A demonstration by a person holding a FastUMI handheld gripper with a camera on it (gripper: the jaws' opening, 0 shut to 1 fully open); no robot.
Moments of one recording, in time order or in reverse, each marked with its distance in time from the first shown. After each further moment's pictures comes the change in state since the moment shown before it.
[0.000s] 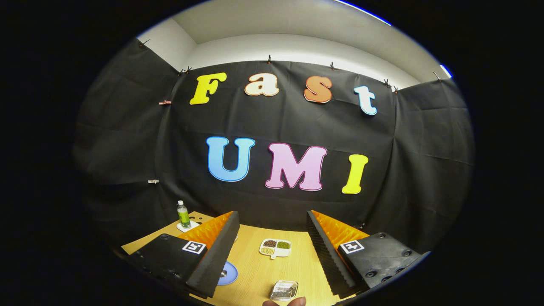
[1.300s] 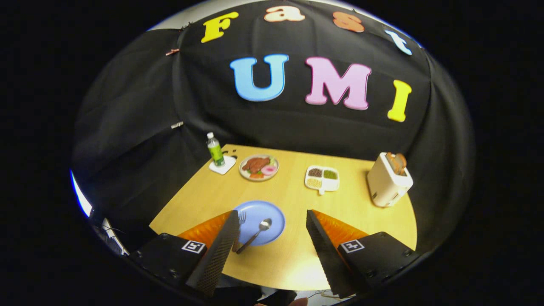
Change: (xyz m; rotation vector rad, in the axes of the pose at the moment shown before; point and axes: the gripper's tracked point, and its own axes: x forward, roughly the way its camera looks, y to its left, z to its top) arm 0.006 0.137 -0.186 0.094 0.640 0.202
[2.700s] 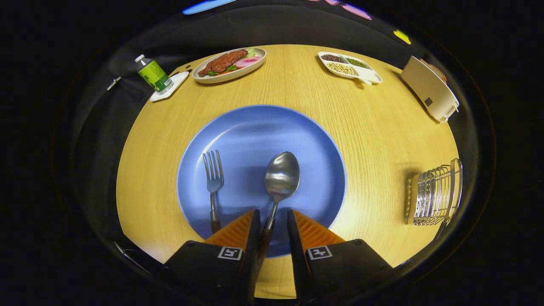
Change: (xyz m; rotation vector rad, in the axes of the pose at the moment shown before) arm 0.222 0.021 -0.187 0.221 0.549 -0.176
